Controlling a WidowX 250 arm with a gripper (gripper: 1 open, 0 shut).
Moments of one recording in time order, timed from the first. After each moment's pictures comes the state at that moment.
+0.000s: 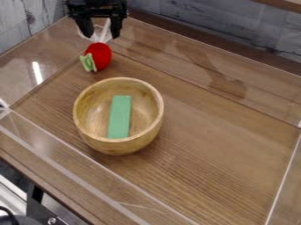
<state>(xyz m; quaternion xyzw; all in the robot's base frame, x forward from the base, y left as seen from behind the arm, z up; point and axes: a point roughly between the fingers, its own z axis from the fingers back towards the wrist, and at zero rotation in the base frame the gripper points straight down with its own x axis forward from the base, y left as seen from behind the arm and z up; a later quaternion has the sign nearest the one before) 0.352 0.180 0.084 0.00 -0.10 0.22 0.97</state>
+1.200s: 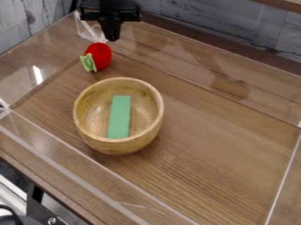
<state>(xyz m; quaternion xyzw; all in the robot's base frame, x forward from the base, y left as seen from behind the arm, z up) 0.367 0.164 0.077 0.04 -0.12 0.26 0.96</state>
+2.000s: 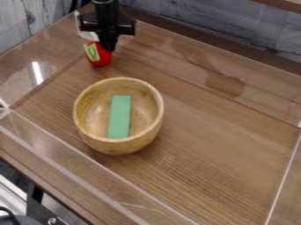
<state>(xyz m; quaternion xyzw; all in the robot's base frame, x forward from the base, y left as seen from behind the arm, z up) 0.369 0.193 0.046 0.05 -0.10 0.21 0.97</state>
